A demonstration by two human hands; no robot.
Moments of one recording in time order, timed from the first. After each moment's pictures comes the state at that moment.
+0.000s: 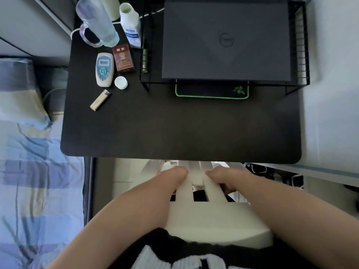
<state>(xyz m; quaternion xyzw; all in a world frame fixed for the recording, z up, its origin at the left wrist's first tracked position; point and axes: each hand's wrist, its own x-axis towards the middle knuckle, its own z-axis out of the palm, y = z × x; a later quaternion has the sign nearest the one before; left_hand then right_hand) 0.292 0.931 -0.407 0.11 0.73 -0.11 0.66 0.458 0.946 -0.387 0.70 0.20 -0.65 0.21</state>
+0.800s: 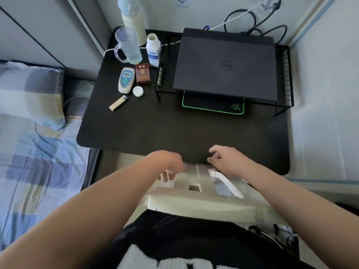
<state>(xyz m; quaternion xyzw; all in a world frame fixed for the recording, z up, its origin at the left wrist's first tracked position) 0.270 0.963 -0.303 0.52 0.59 -0.33 0.52 0.478 0.972 -0.285 0.61 0.65 -0.44 0.14</state>
